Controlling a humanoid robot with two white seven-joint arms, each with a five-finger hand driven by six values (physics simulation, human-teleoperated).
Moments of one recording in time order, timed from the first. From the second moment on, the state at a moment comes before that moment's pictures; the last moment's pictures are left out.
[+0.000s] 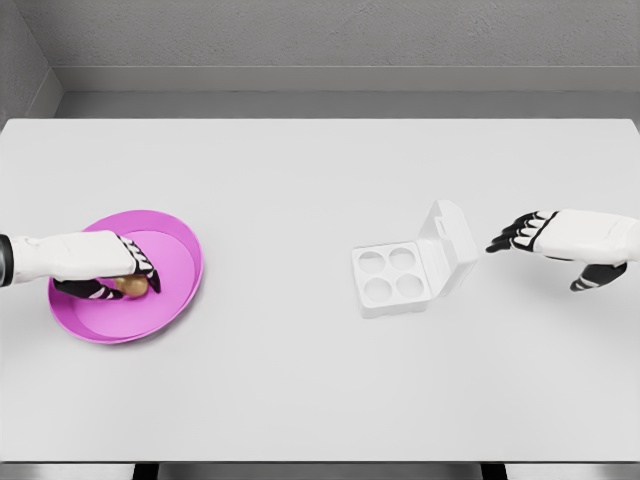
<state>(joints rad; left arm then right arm) -0.63 1.05 -0.89 -1.46 -0.31 -0.61 -0.46 -0.42 -1.06 0.50 -1.55 0.31 -0.61 0.61</state>
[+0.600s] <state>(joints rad) -0.64 1.05 -0.89 -1.47 -0.31 -0.61 -0.46 -0.42 -1.06 0.50 -1.55 0.31 -0.61 0.61</state>
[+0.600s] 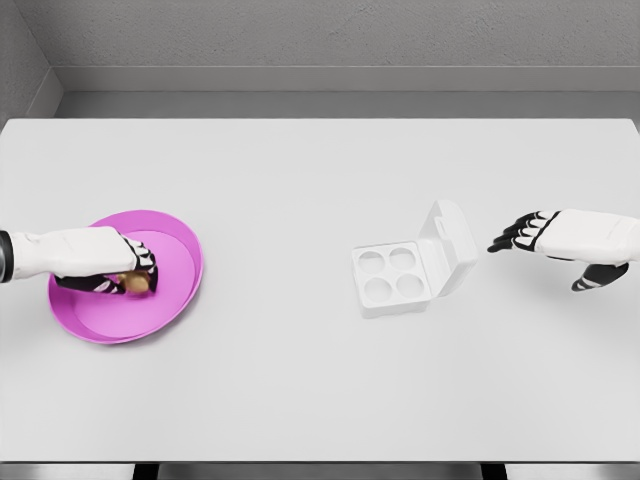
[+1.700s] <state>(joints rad) -0.80 0.75 -0.90 -1.63 -0.31 -0.61 -0.46 -0.42 -1.06 0.50 -1.56 0.31 -0.61 0.61</state>
